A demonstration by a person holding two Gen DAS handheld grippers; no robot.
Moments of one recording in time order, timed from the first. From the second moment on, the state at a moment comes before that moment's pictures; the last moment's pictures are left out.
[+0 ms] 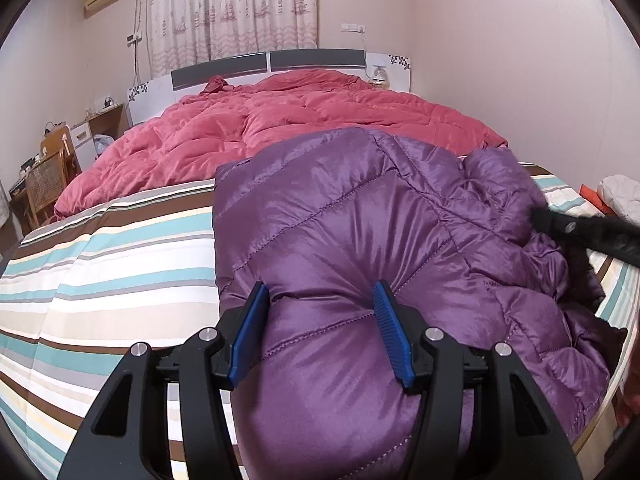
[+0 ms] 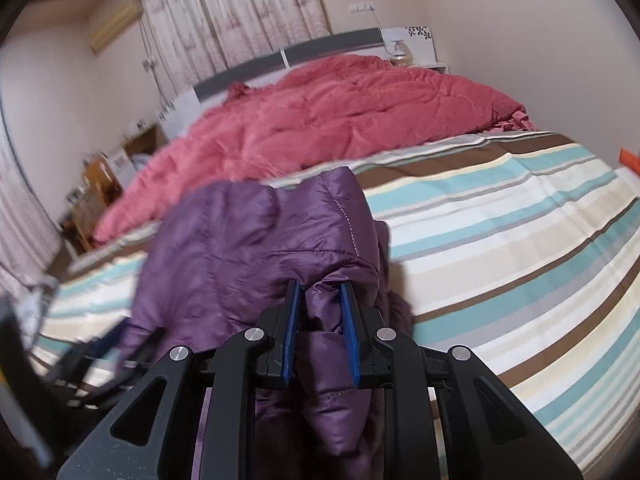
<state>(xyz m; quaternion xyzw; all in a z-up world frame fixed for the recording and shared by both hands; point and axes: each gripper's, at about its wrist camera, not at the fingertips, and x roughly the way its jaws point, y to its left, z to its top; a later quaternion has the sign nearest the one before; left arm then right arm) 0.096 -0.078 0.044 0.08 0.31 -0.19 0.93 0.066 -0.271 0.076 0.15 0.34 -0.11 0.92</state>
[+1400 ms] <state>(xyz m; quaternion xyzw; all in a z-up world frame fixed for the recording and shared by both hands) 0.180 -0.137 0.044 0.10 0.40 -0.20 0.89 0.149 -0.290 0.032 0.16 0.40 -0.11 0.90</state>
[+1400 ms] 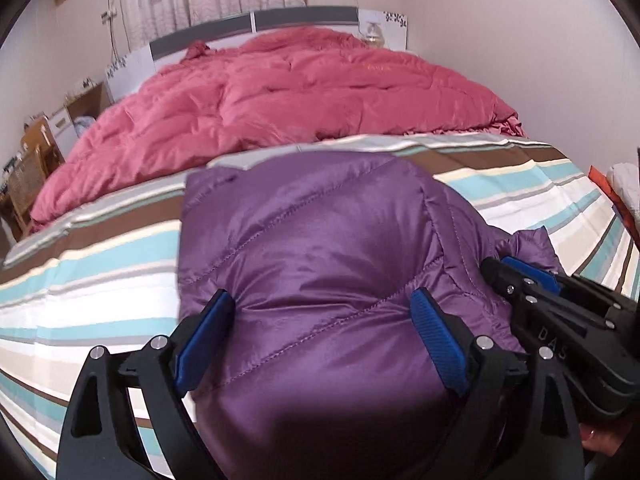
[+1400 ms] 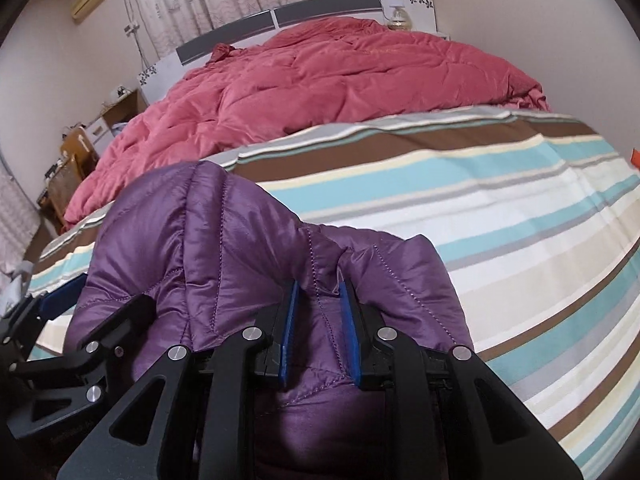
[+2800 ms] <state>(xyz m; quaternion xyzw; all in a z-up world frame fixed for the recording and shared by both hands) 0.093 -0.091 0.033 0.12 0.35 -0.24 0.90 0.046 -0.286 0.014 0.18 0.38 -0.11 0.90</state>
